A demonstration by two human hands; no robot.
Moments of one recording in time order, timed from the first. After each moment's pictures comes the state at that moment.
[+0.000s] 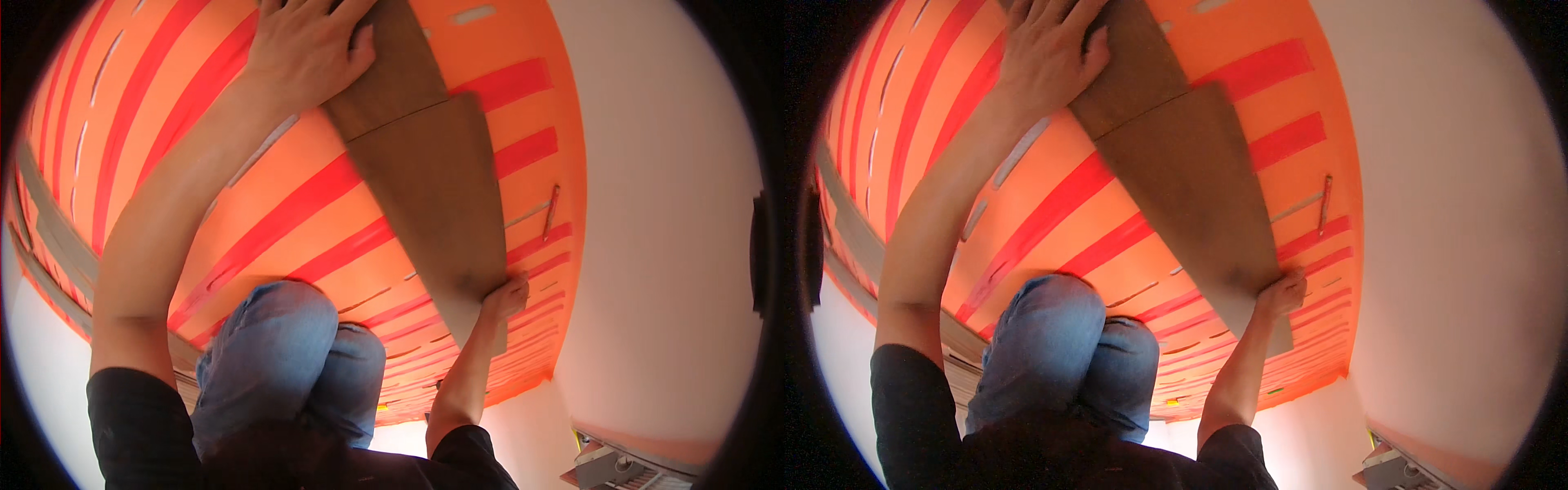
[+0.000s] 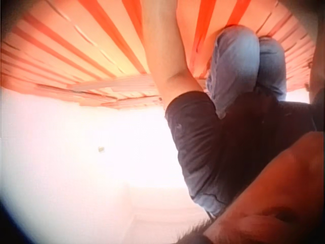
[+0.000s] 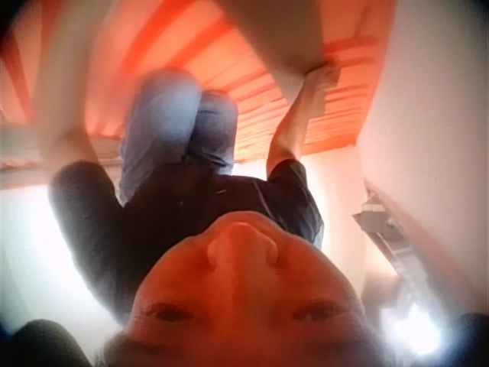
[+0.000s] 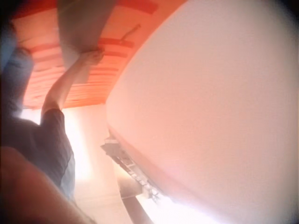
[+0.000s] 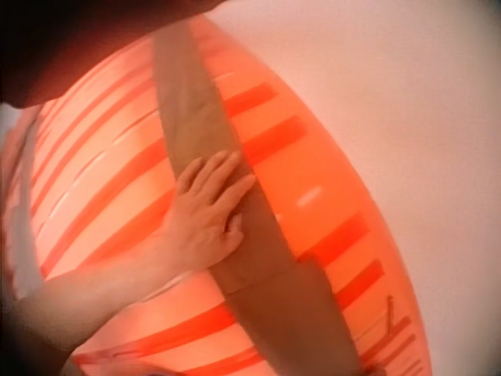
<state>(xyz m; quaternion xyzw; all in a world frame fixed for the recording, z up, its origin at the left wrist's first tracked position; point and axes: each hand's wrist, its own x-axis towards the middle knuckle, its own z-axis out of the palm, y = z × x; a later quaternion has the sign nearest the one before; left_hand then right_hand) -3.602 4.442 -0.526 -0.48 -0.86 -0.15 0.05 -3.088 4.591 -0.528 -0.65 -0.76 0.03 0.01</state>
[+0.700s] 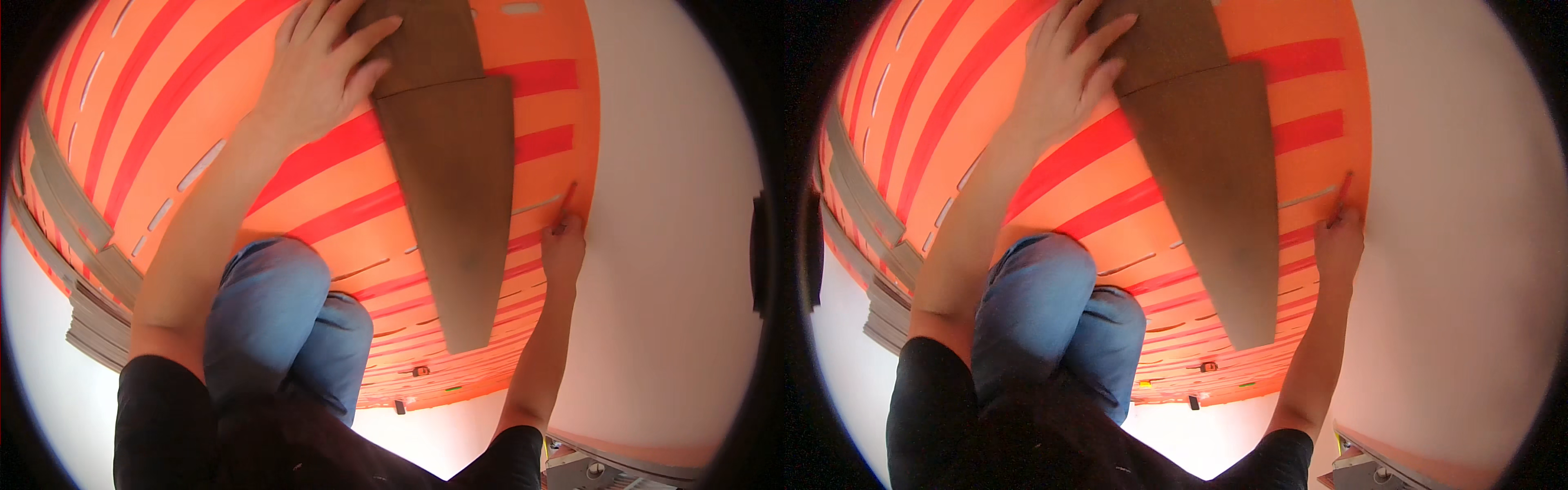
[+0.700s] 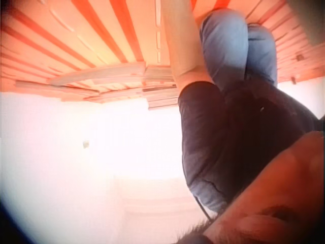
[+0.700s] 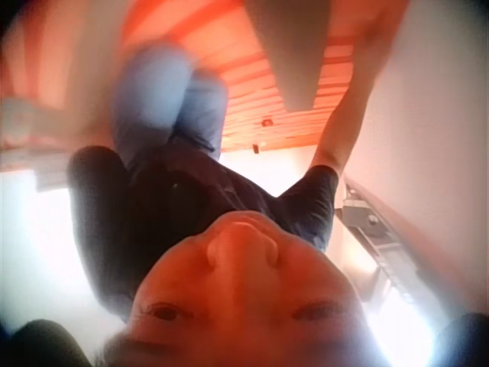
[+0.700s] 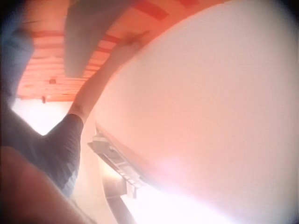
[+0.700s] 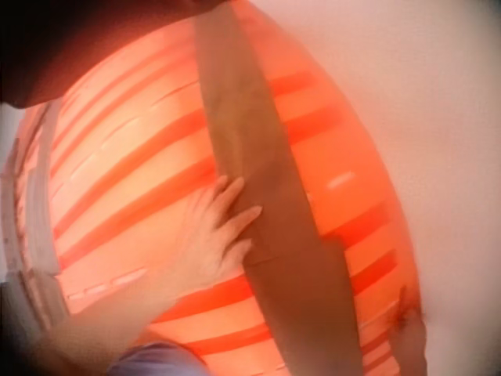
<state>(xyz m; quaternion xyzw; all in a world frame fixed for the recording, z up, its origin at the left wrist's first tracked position) -3.541 4.384 -0.530 -0.44 -0.86 -0.27 -0.01 -3.243 4.704 -0.452 -0.47 -0.82 0.10 -0.31</state>
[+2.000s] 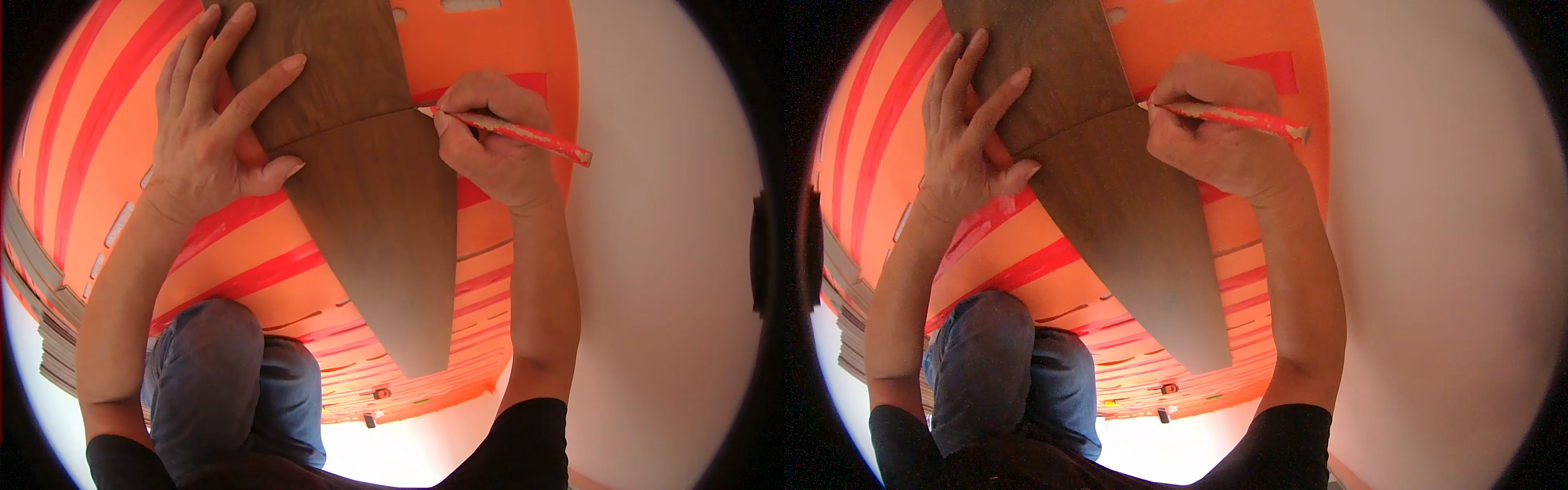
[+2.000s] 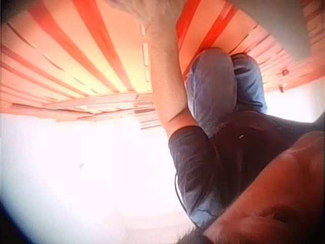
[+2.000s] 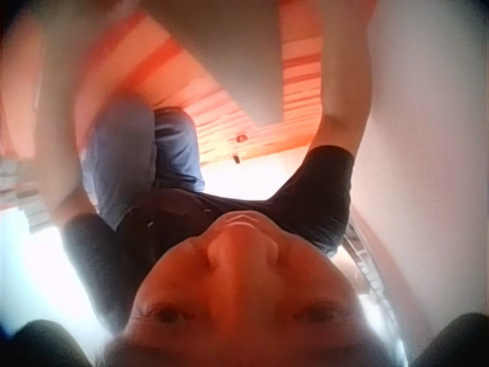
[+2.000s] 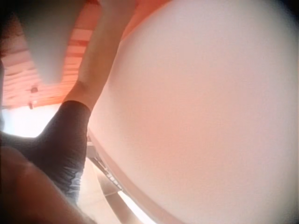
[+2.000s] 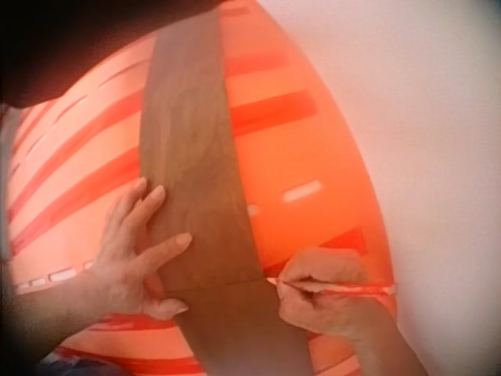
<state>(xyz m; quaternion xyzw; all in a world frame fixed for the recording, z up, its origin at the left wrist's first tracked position) -3.531 4.392 -0.538 -0.45 -0.87 -0.20 0.01 -3.449 4.694 -0.525 -0.01 -0.79 0.61 -0.07</state>
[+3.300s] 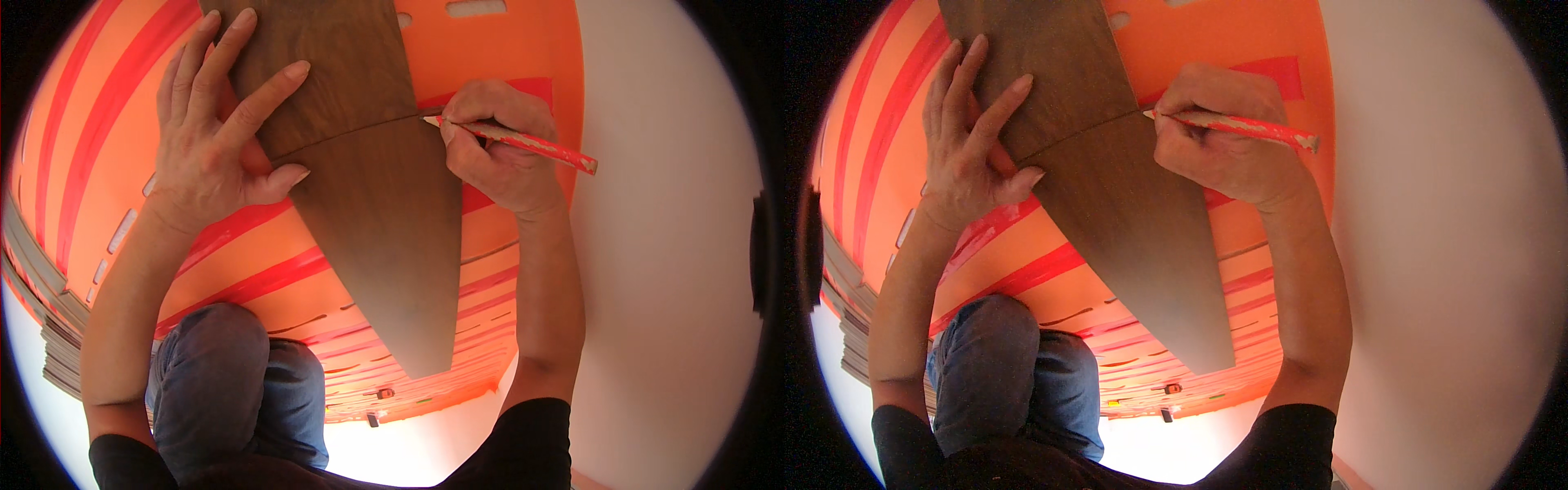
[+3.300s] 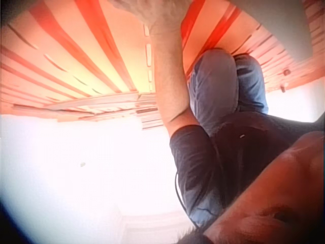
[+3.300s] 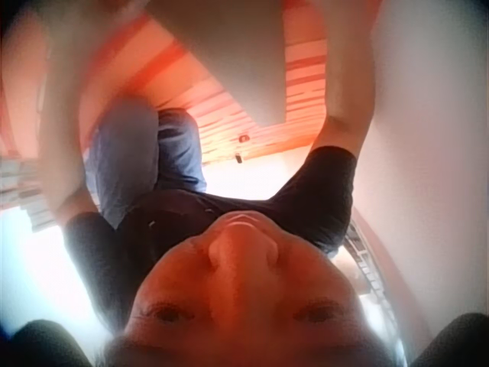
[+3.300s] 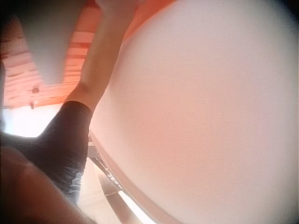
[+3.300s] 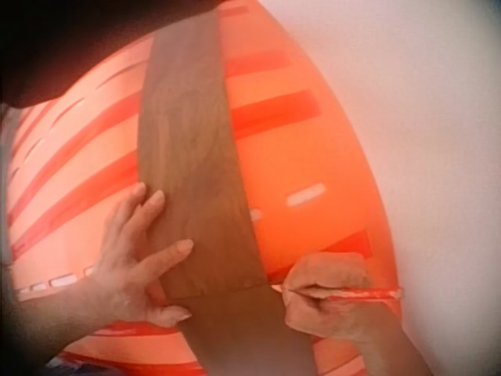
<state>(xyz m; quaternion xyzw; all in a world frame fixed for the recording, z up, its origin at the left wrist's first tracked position) -3.531 4.391 -0.536 -0.45 -0.87 -0.18 0.00 -3.451 4.698 -0.532 0.07 -0.79 0.60 -0.06</state>
